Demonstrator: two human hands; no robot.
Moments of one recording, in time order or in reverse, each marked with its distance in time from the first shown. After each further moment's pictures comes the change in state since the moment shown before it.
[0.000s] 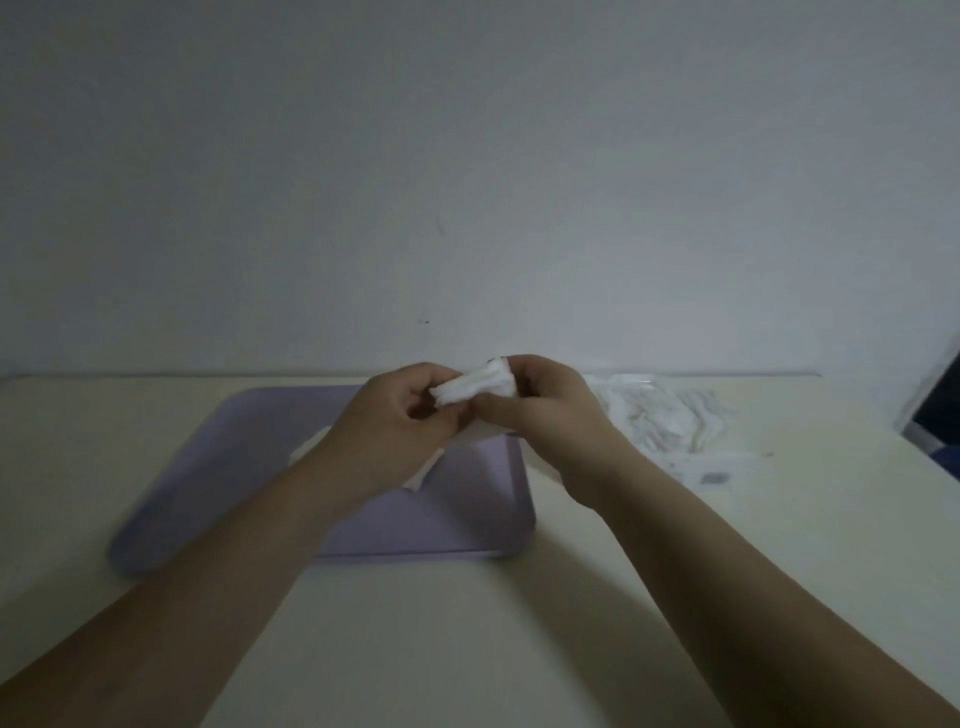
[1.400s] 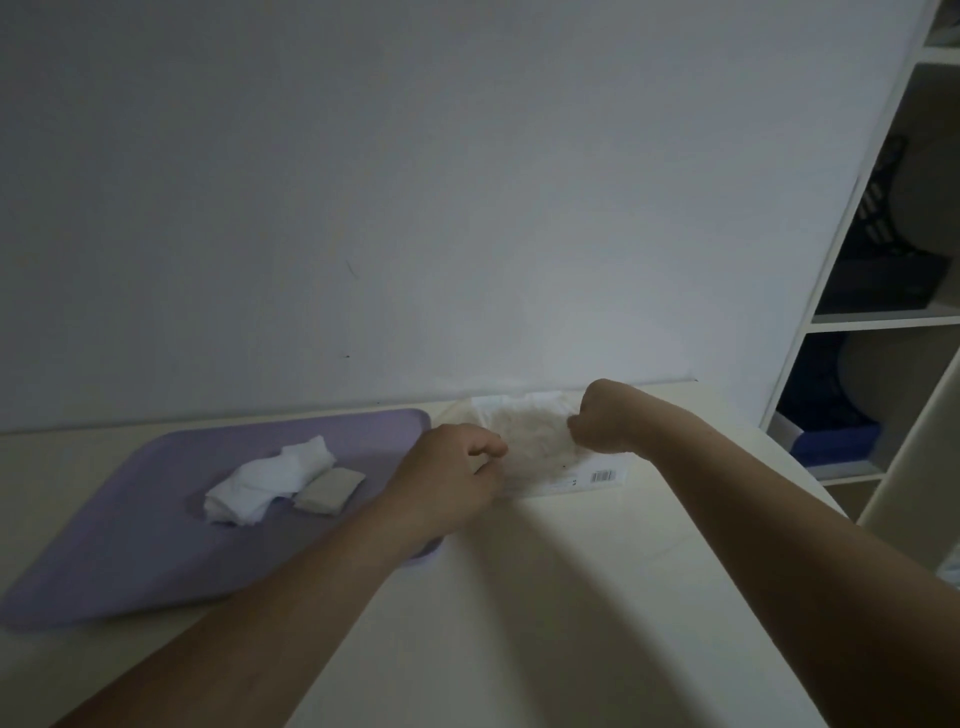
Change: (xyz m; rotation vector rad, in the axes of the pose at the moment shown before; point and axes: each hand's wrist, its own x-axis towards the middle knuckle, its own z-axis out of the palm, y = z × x) left_hand 0.004 0.019 0.121 0.327 -0.136 0.075; right_hand -0.006 0.004 -0.157 -1.067 0.100 0.336
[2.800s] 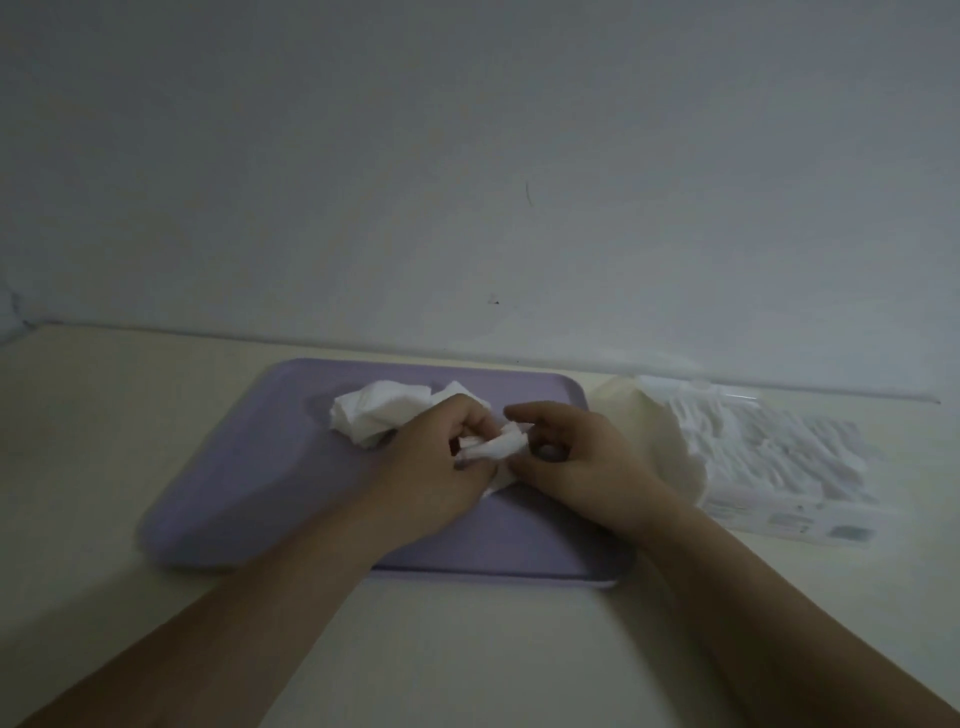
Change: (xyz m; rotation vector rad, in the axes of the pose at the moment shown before) left_hand -0.027 -0.139 -0.096 -0.177 0.100 -0.088; right_hand 0.010 -0.148 0.148 0.620 -0.103 -0.499
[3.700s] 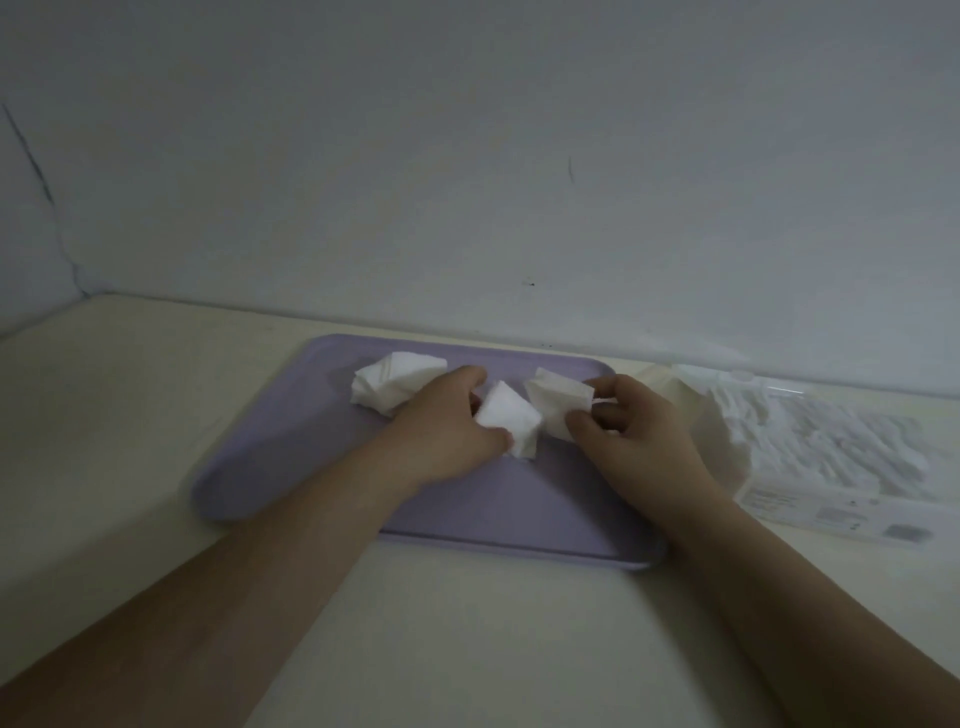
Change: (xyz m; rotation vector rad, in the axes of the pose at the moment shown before) left_hand 0.014 -0.003 -0.018 0.220 -0.013 -0.263; right_hand -0.007 0.000 0.000 0.108 0.219 0.050
